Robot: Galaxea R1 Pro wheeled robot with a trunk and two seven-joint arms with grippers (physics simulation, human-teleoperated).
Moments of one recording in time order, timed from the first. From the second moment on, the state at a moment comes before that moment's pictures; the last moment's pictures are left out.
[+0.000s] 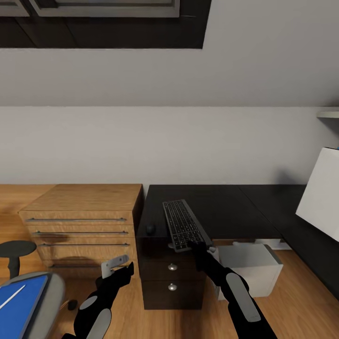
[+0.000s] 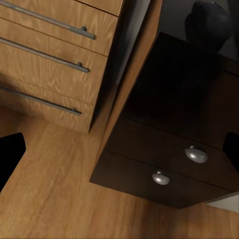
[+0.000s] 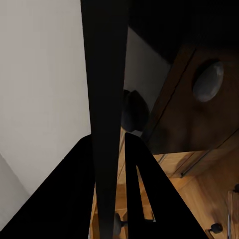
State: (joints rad) left arm -0.10 0.02 -0.28 -1.54 0.53 0.38 0.54; right arm -0.34 0.13 0.01 -1.10 -1.31 0.42 -0.02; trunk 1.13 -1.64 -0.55
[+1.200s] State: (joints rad) left arm -0.10 0.02 -0.28 -1.54 0.53 0.38 0.54; right arm -0.34 0.13 0.00 -1.10 -1.29 0.42 -0.02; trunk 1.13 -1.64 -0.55
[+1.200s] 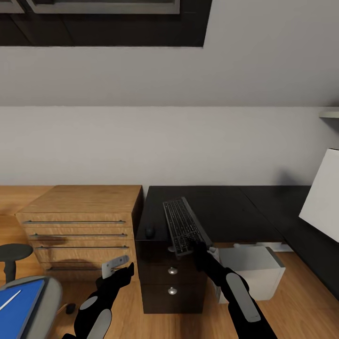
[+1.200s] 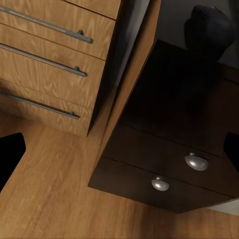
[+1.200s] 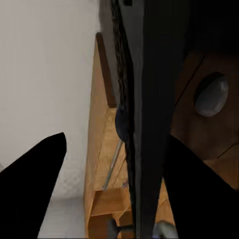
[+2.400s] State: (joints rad) left arm -0.10 0.02 -0.28 -1.54 0.53 0.38 0.54; right arm -0.34 0.13 0.00 -1.10 -1.29 0.42 -0.01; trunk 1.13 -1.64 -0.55
